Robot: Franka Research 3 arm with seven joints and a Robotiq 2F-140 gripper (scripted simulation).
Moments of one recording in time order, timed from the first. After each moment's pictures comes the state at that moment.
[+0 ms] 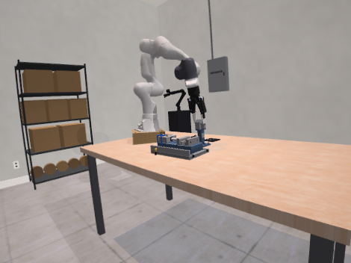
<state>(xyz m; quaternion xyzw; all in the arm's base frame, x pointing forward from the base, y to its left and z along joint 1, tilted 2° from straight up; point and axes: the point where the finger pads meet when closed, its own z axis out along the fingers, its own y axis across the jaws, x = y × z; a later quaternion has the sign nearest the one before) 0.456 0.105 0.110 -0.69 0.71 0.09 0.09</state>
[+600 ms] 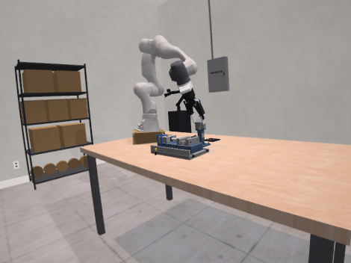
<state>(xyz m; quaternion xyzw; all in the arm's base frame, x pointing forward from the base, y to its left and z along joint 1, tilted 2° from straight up) 0.458 0.097 0.106 -0.68 0.69 0.18 0.17</state>
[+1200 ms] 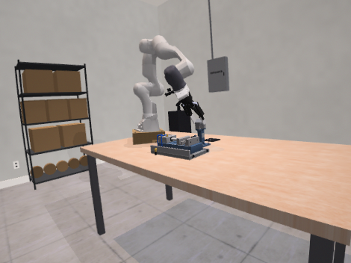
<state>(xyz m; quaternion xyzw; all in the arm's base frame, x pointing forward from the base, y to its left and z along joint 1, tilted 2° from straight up) 0.456 0.096 0.103 -0.68 0.65 0.24 0.22</state>
